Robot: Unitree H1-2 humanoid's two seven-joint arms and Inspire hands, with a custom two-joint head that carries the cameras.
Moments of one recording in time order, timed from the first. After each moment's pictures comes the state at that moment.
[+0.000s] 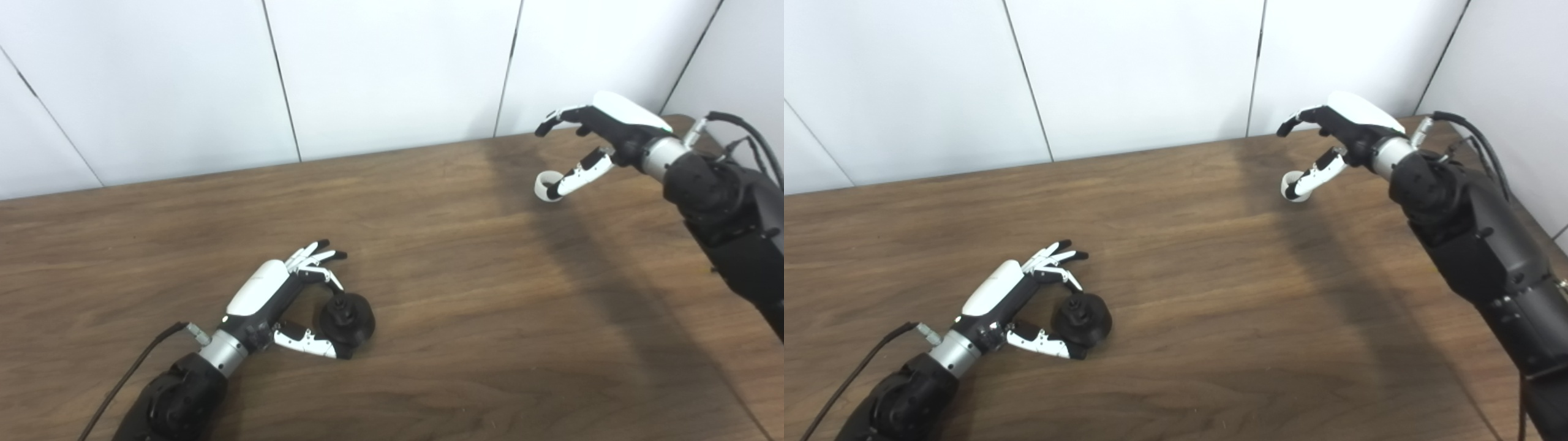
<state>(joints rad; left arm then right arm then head) -0.27 0.32 -0.31 0.24 0.48 -0.44 -0.18 -0.52 -0.75 0.21 -0.01 -0.50 0.34 0.43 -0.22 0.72</state>
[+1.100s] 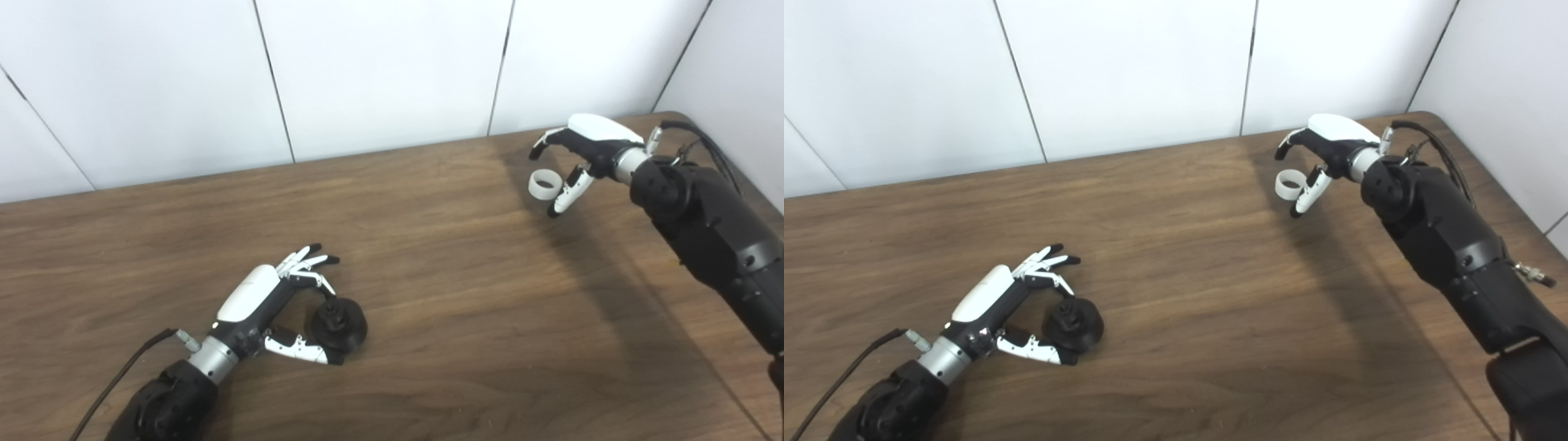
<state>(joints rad) -0.25 0.34 -0.31 0.23 0.47 -0.44 -0.18 -0.57 -0.71 0.26 0.22 -0.63 0.24 0.41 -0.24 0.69</state>
